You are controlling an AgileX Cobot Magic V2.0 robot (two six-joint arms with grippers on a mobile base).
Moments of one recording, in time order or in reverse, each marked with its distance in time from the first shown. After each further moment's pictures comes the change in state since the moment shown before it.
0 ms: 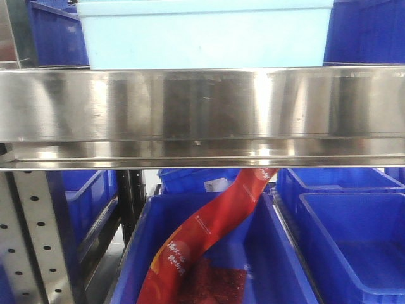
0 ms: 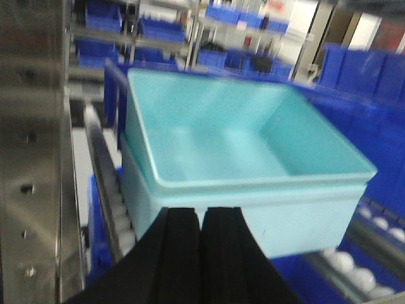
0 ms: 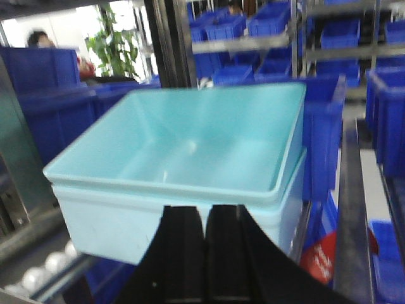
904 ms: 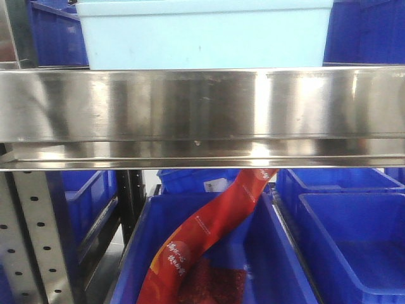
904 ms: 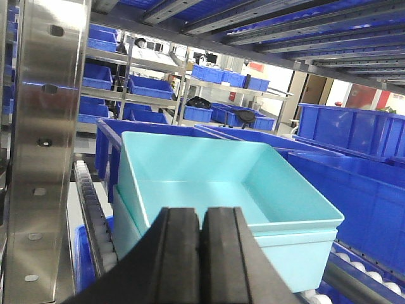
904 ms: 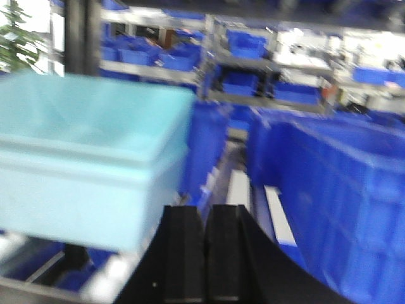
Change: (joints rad) left arm 0.000 -0.121 0.000 0.000 -0.005 0.000; right arm -0.283 -0.293 0.280 0.212 -0.023 -0.449
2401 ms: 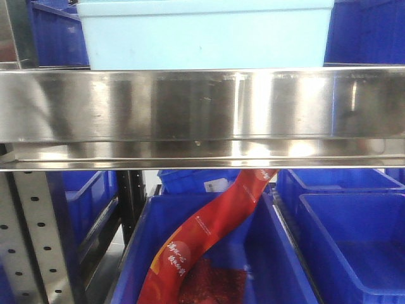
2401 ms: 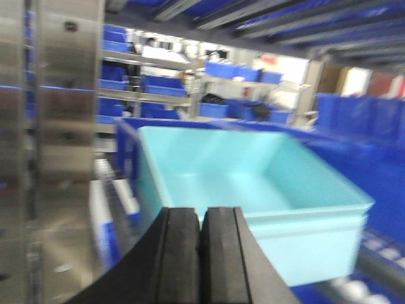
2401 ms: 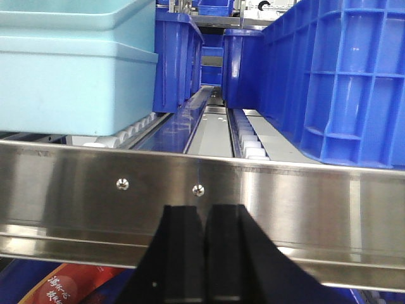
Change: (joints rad) left arm 0.084 -0.041 0.073 -0.088 -0.006 0.181; right arm -0.076 -0.336 0.392 -0.002 -0.001 0.058
